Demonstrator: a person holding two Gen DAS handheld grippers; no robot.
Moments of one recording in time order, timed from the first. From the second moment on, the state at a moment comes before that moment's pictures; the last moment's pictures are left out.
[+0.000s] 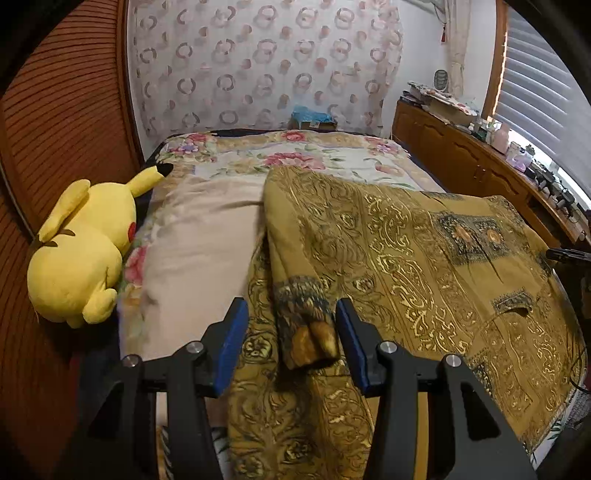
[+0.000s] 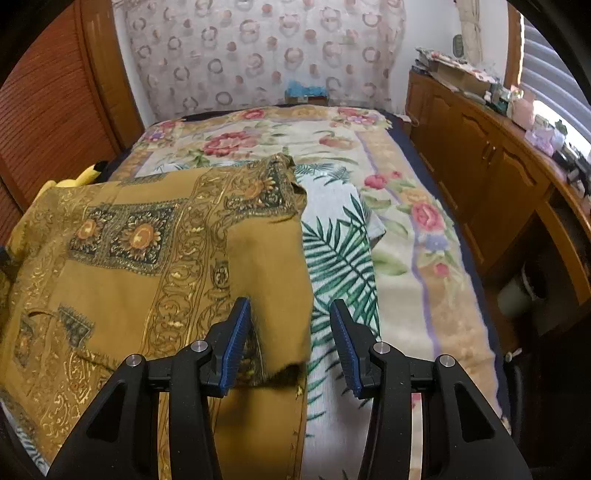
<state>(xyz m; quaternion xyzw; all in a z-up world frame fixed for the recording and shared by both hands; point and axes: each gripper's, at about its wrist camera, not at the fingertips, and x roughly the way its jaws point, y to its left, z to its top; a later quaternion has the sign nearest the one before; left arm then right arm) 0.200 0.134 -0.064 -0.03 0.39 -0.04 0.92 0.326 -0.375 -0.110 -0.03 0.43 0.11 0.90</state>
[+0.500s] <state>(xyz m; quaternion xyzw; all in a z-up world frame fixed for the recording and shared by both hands) 0.194 0.126 -0.068 -0.03 0.39 -0.06 0.92 0.318 -0.349 -0.117 -0.06 0.43 0.15 0.89</state>
